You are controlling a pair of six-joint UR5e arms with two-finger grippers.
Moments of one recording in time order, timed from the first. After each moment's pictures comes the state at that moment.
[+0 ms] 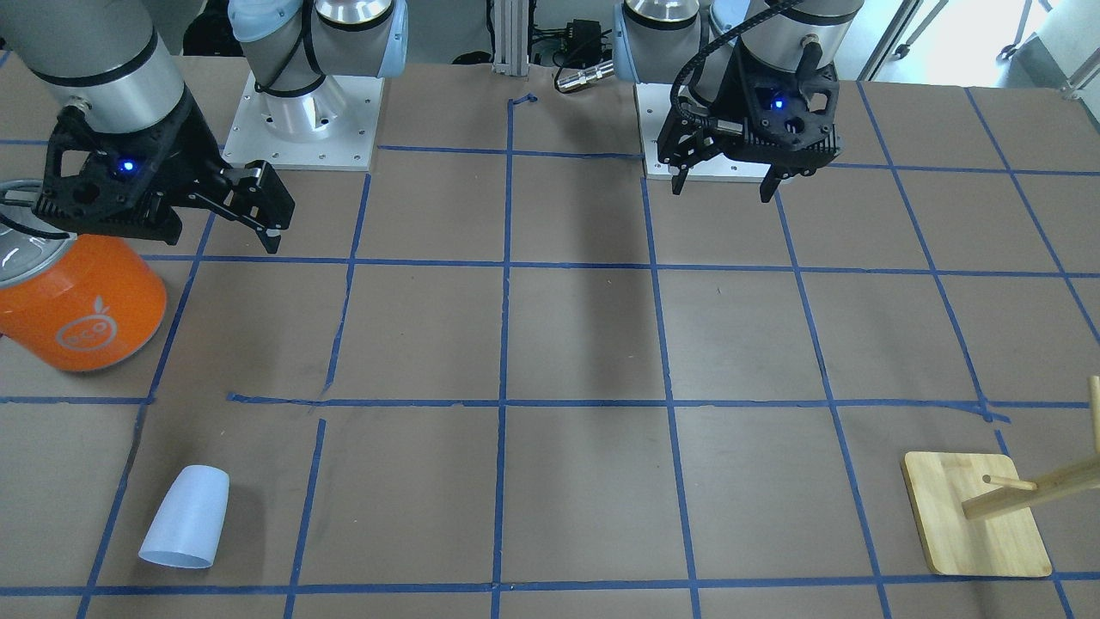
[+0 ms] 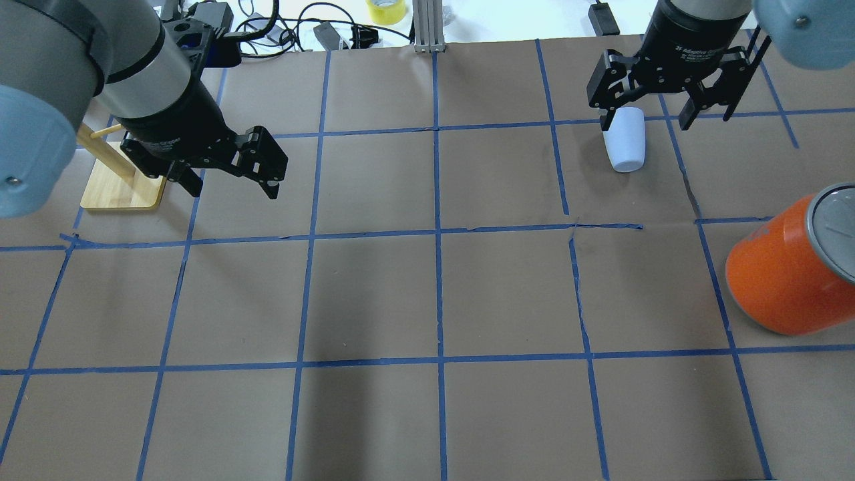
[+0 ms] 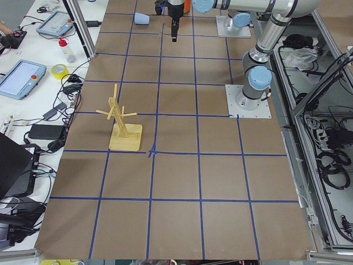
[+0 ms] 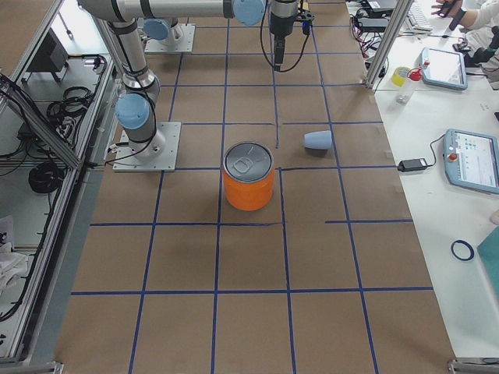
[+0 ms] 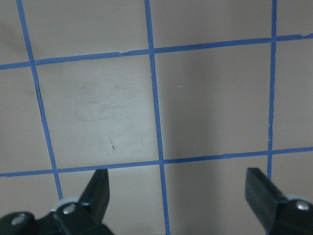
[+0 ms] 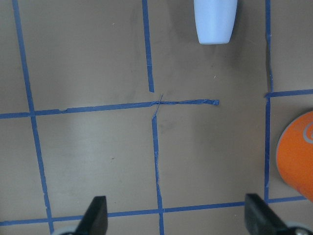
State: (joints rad) left arm -1.61 -1.49 -1.63 -1.58 1.57 0.03; right arm 1.56 -1.50 1.47 -1.53 -1.60 0.05
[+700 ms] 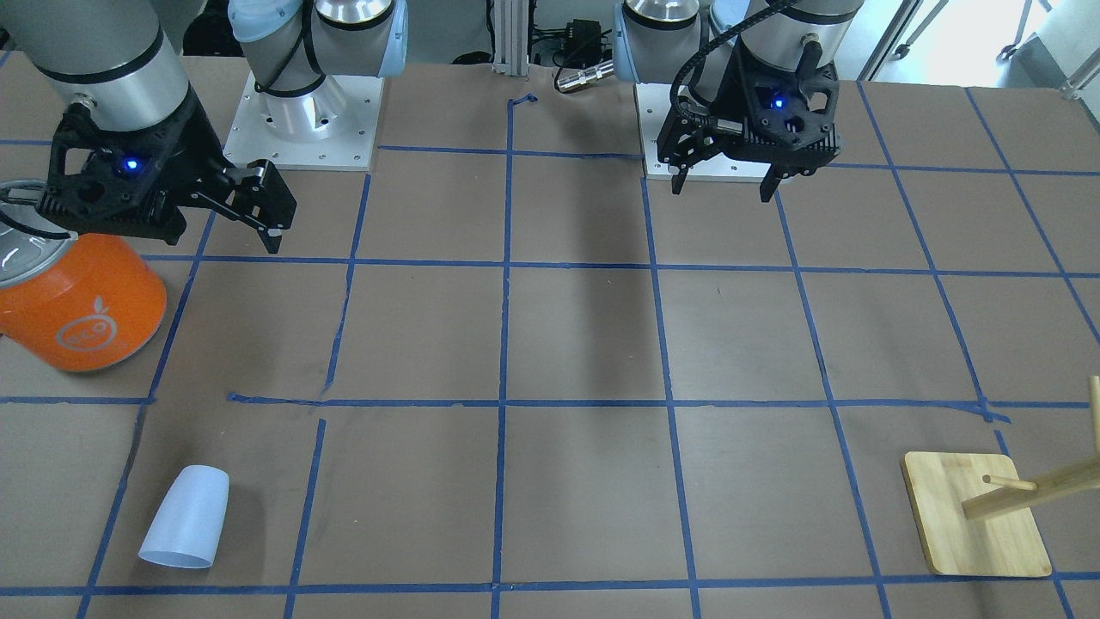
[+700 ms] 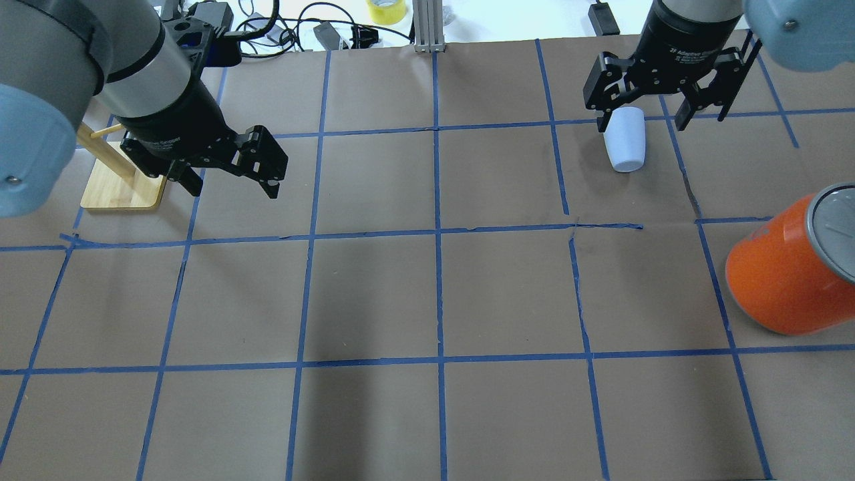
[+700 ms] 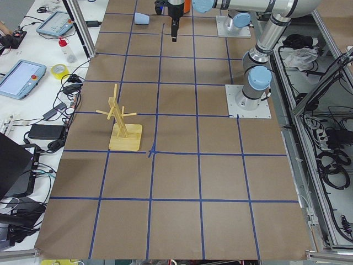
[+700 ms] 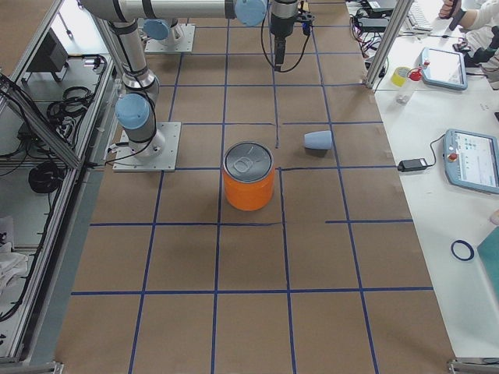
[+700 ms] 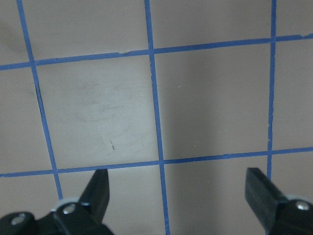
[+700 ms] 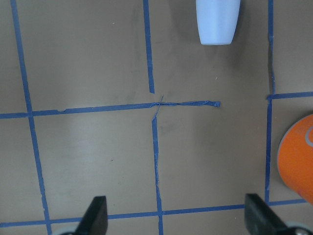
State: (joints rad) left arm -1.61 -1.49 -1.63 -1.59 1.57 0.03; right arm 1.56 -1.48 1.47 -1.54 -1.60 0.05
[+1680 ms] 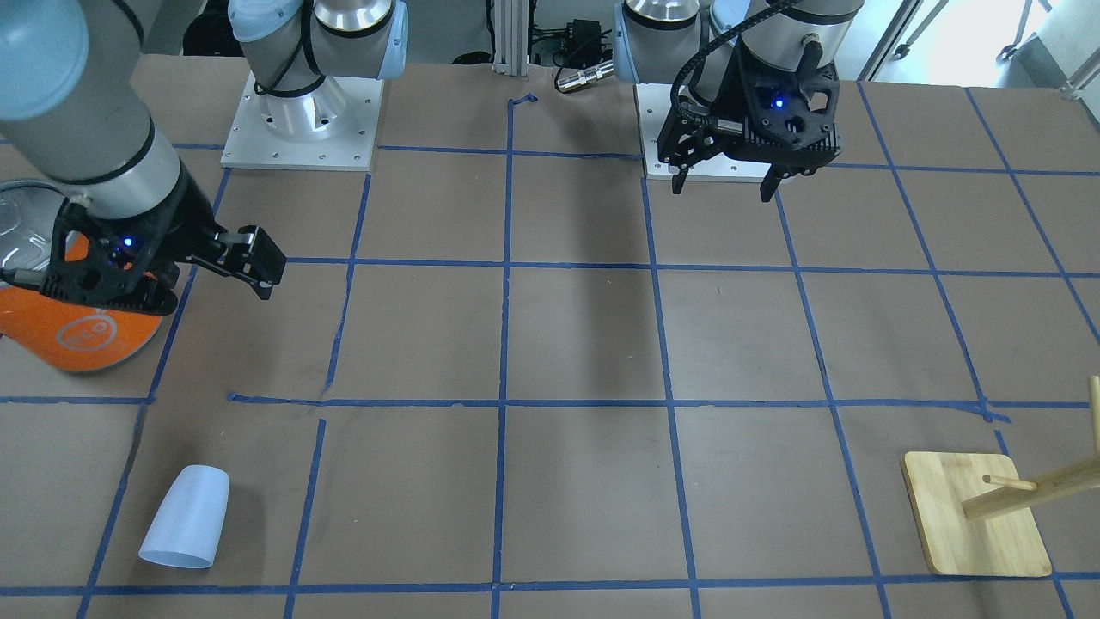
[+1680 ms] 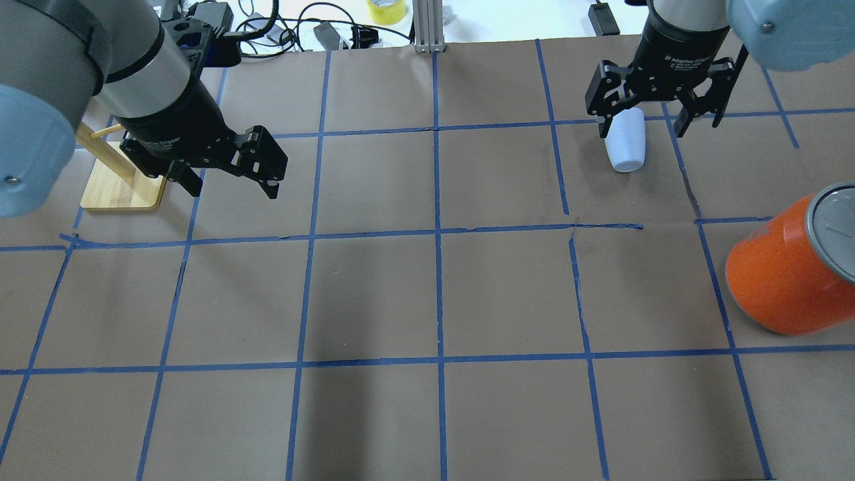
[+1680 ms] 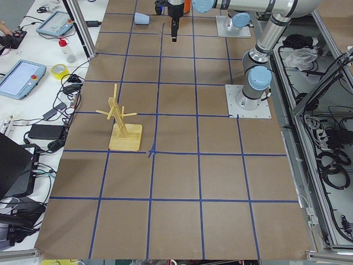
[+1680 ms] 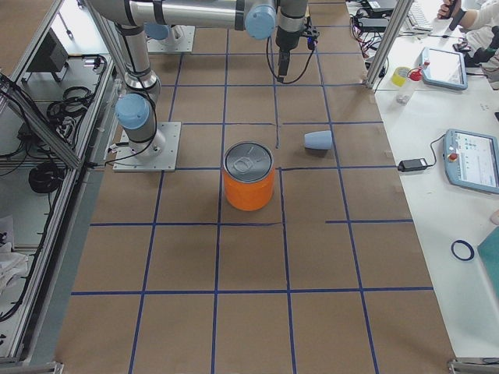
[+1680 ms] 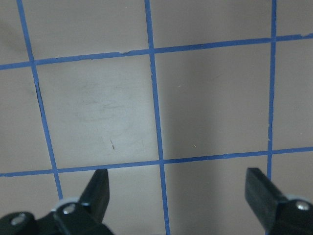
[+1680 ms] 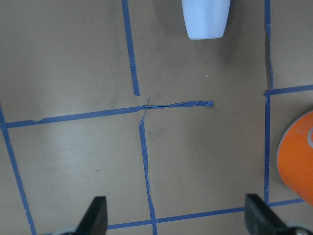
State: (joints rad) left arm -1.61 -1.49 -1.63 -1.59 1.57 0.03; right arm 1.51 -1.38 1.48 -1.56 -1.62 0.07
